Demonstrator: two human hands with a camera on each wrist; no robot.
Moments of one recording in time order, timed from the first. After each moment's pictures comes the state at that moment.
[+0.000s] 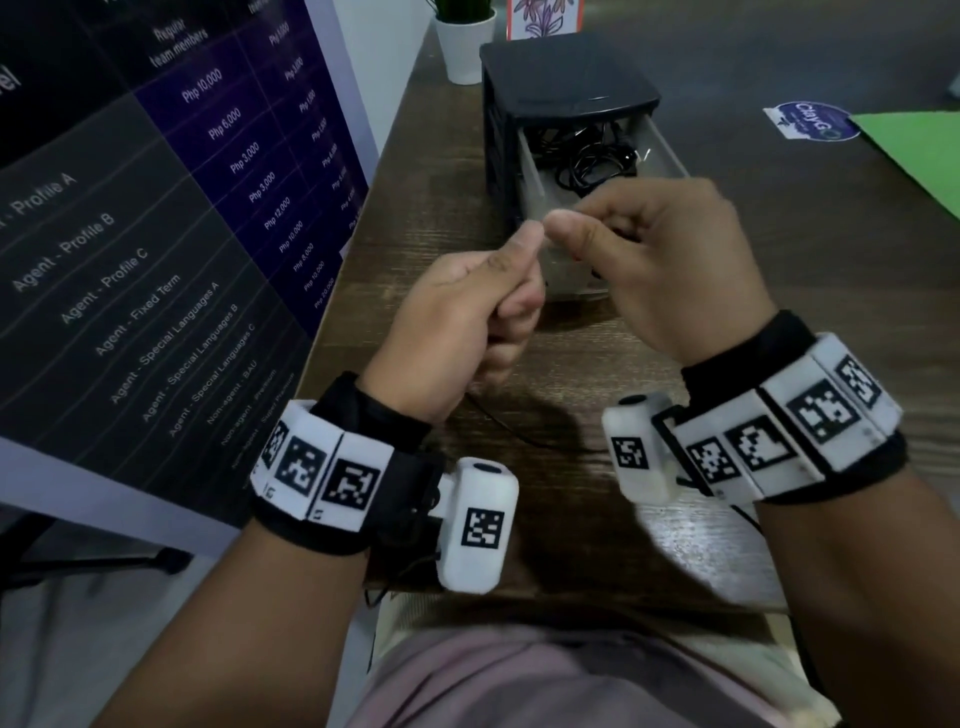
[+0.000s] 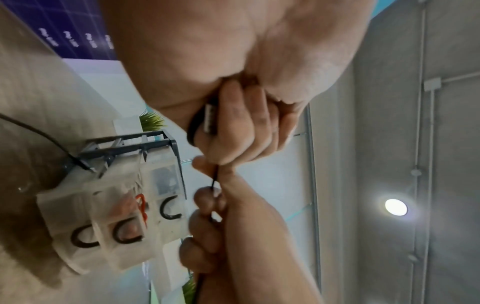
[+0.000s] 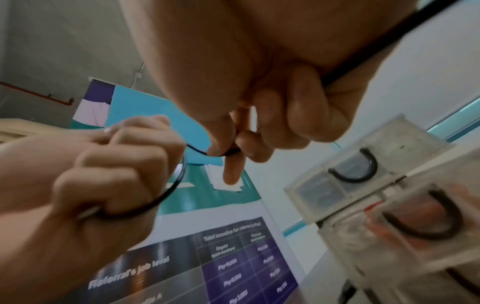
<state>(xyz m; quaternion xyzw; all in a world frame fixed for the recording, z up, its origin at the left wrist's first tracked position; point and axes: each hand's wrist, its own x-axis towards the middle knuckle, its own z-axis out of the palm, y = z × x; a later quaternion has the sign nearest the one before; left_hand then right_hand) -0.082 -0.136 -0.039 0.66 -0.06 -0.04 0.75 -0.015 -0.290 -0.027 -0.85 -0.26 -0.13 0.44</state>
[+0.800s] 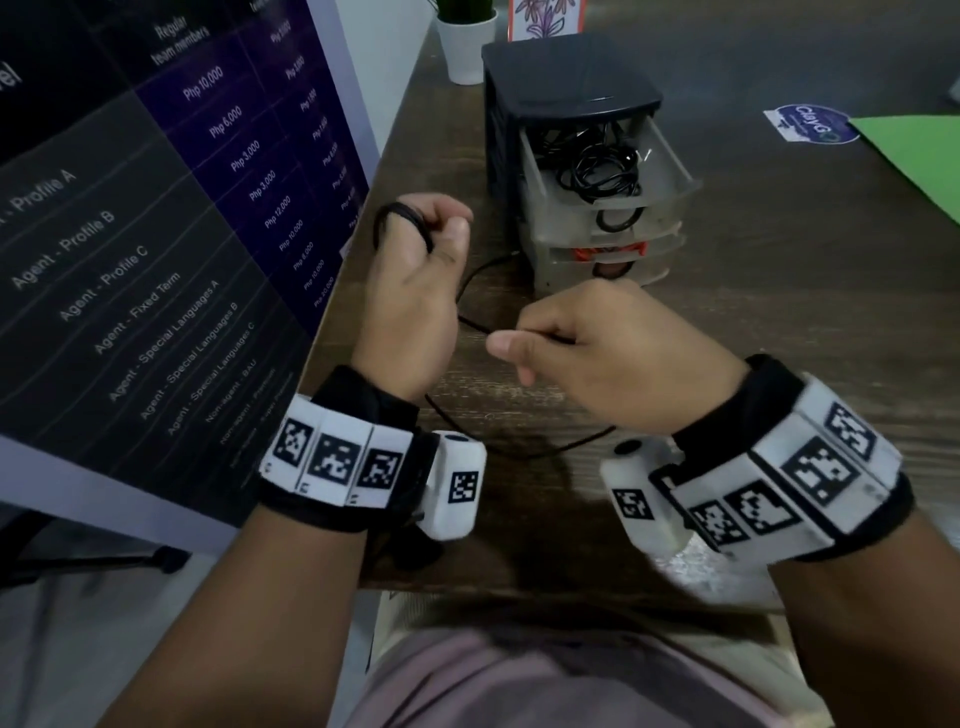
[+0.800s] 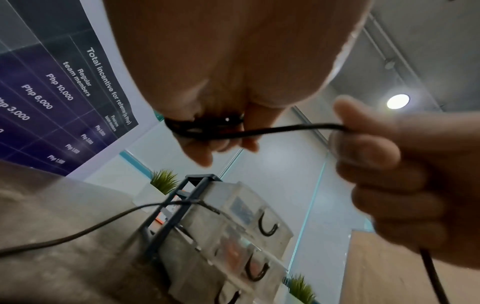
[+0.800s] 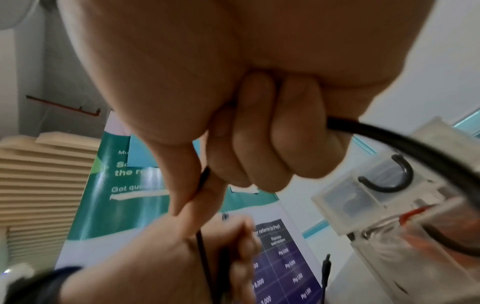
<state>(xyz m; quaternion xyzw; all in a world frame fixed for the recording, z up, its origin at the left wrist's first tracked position) -0.064 -0.112 -0.063 0.77 0.03 0.25 0.58 -0.042 -0.283 -0.034 -0.87 -0.38 0.09 0.31</state>
